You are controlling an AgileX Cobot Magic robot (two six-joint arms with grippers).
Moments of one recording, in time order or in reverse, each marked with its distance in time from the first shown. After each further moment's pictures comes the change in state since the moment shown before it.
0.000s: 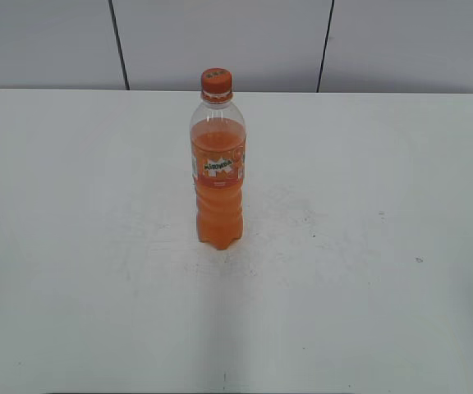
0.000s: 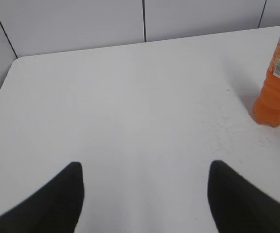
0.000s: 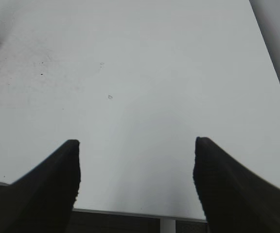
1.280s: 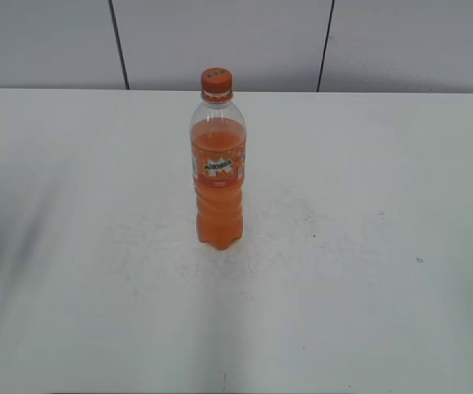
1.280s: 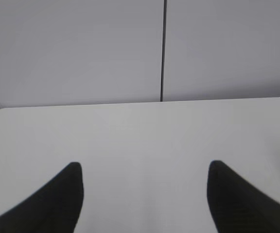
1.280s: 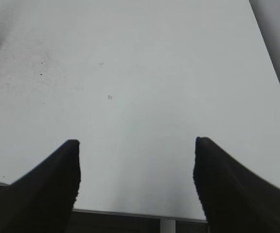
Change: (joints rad) left arm -0.007 0.975 0.214 -0.275 -1.343 0.194; right arm 0.000 0.000 0.000 0.000 0.000 0.000
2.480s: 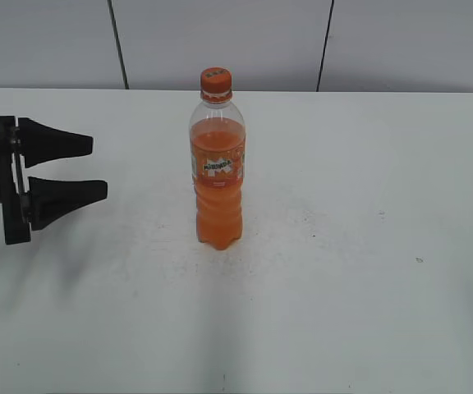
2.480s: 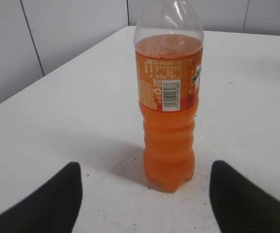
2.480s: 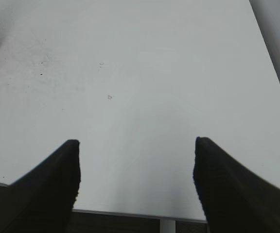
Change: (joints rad) left arm 0.276 0.806 -0.286 1.673 -0.894 -0.670; right arm 0.000 0.000 0.000 0.000 -0.001 -0.001
